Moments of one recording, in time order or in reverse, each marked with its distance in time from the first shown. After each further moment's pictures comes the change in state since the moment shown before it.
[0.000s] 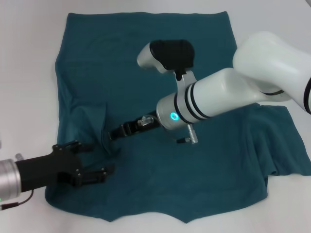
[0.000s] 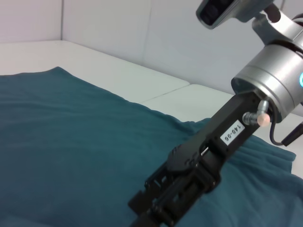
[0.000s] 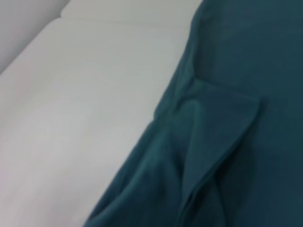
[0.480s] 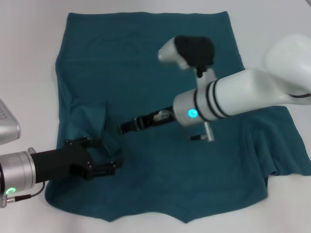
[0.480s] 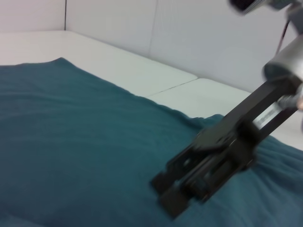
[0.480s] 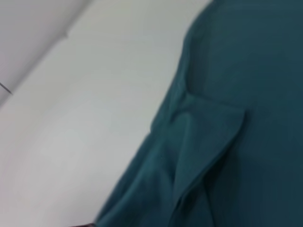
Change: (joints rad) left arm -0.055 0.001 0.054 -0.054 -0.002 -0.101 -0.044; right arm -0.148 -0.030 0.027 -0.168 0.001 -0.064 -0.032
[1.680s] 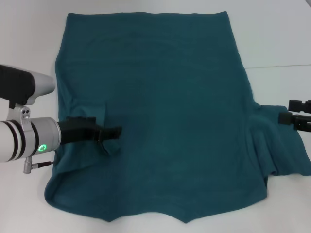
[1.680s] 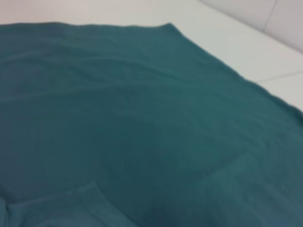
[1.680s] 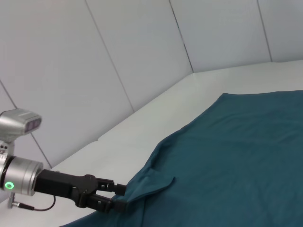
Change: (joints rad) left arm -0.094 0.002 0.288 0.086 0.193 -0.428 -0.622; right arm -0.620 -0.082 0.984 -0.509 -0.042 -0.918 -0.710
